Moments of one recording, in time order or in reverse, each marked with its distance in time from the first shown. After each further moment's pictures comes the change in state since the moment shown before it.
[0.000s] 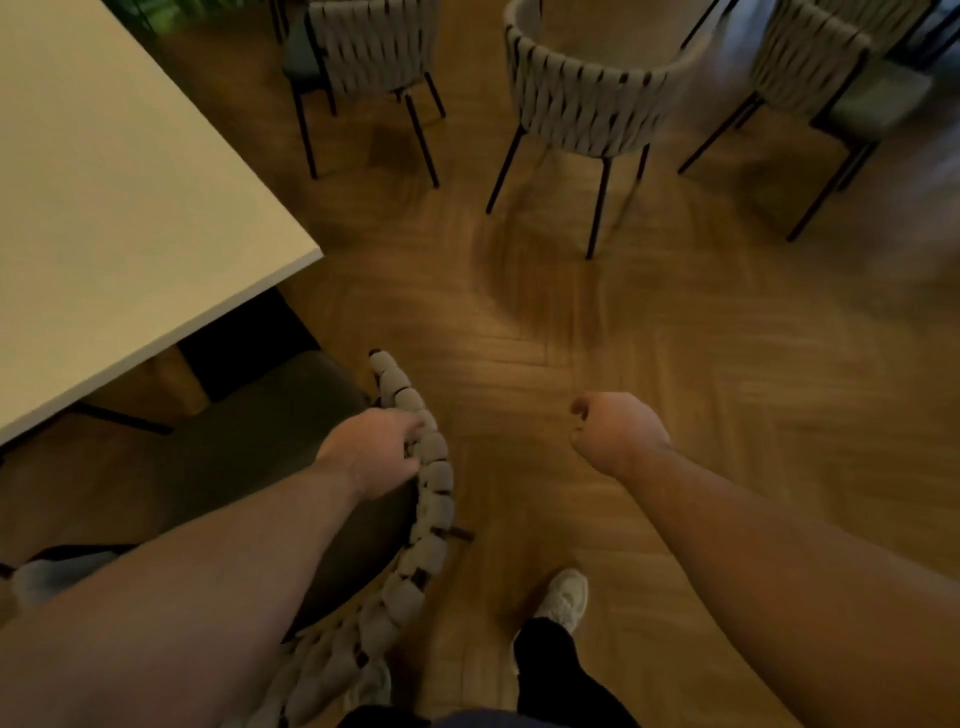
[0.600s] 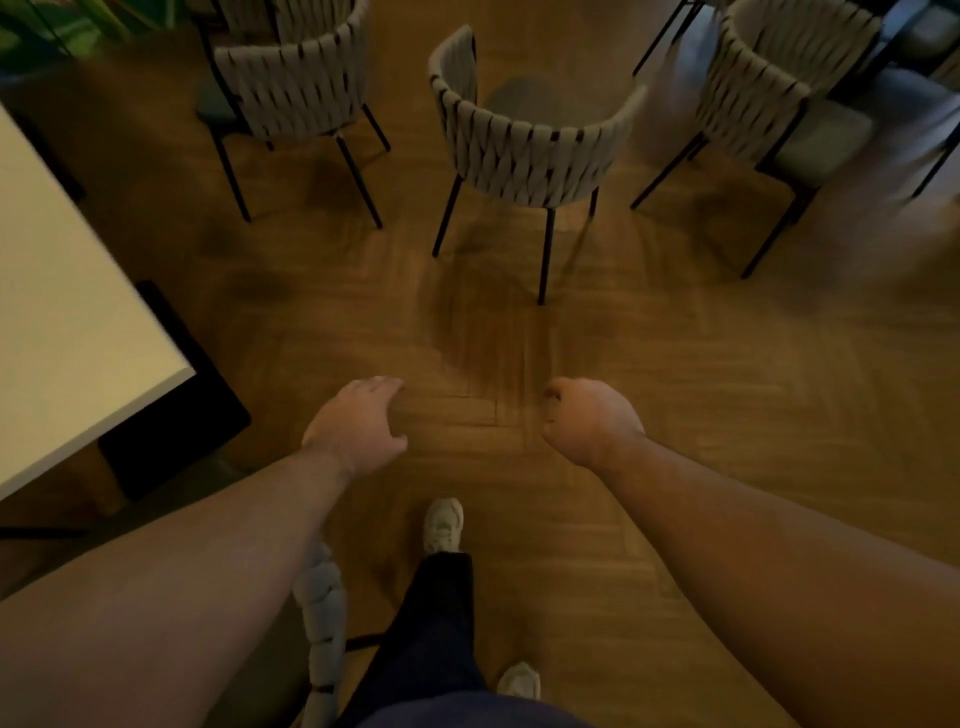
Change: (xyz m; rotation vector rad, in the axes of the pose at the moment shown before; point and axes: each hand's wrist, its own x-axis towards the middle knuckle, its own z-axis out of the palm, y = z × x) left_hand 0.240 0.107 -0.113 -0.051 0.062 -0.015; right_hand 0.188 0.072 -0.157 0.004 0.042 -0.020
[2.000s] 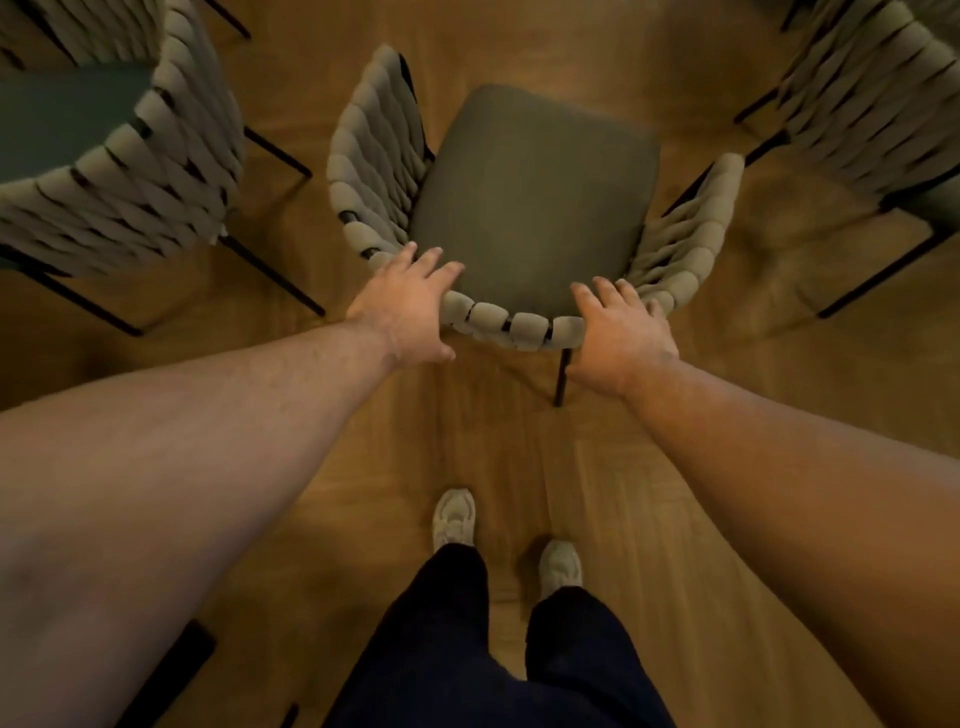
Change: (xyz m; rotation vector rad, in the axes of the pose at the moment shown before) left_hand 0.795 0.070 -0.275 0.353 -0.050 0.272; right_hand 0.741 0.008 -0.242 -0.178 -0.036 0.107
